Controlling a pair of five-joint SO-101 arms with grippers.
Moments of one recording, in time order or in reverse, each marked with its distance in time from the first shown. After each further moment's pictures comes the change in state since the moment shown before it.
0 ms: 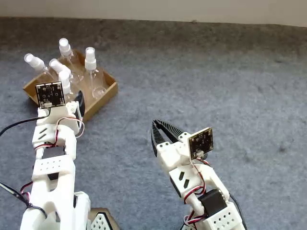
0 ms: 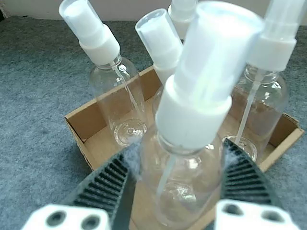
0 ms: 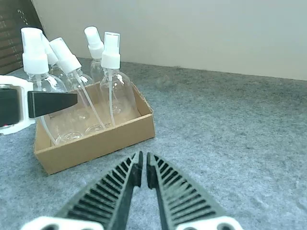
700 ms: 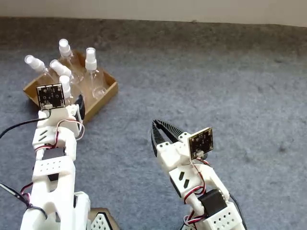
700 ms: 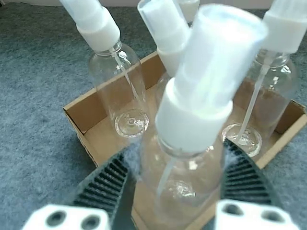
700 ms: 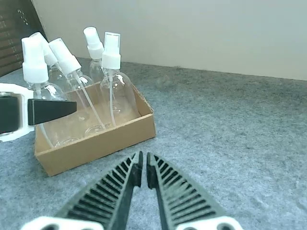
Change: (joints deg) left arm 0.0 0.0 1.1 1.7 0.0; right arm 0.0 0.0 0.0 0.0 0.0
